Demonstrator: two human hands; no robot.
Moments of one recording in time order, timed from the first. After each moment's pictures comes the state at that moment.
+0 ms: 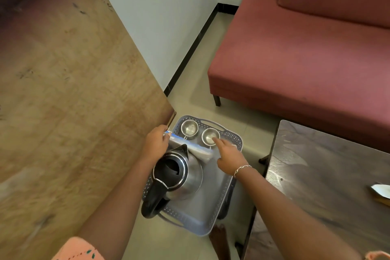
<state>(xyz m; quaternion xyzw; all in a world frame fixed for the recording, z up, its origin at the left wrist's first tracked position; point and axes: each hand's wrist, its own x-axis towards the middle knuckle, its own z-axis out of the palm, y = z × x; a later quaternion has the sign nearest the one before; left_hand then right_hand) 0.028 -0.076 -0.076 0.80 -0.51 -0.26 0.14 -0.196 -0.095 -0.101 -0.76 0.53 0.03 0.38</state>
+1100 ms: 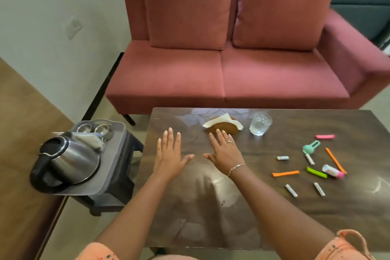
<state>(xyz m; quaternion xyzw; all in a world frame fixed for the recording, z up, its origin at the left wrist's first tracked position) -0.415 0.157 0.004 0.61 -0.79 -0.11 0.00 -0.600 0.174 0.000 -0.73 0.67 -0.02 0.10</state>
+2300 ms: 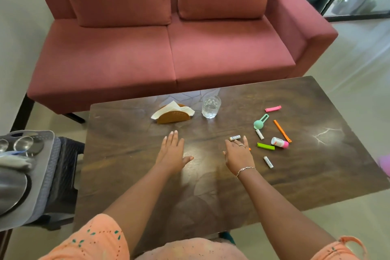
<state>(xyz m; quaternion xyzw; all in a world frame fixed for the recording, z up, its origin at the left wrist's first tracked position) -0.589 0.148 -0.036 0.46 -0.86 -0.18 -0.13 -0.786 0.234 -0.050 -0.58 0.80 0.05 0.12</state>
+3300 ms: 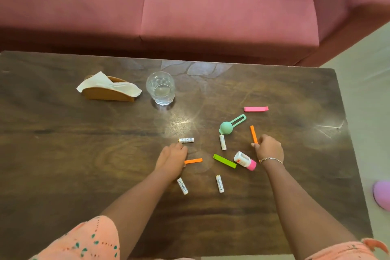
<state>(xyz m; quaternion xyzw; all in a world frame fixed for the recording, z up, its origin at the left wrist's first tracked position) -0.841 0.158 -0.178 0.47 -0.83 -0.21 -0.21 -1.110 0.189 -0.167 -0.36 0.90 0.05 0.26</state>
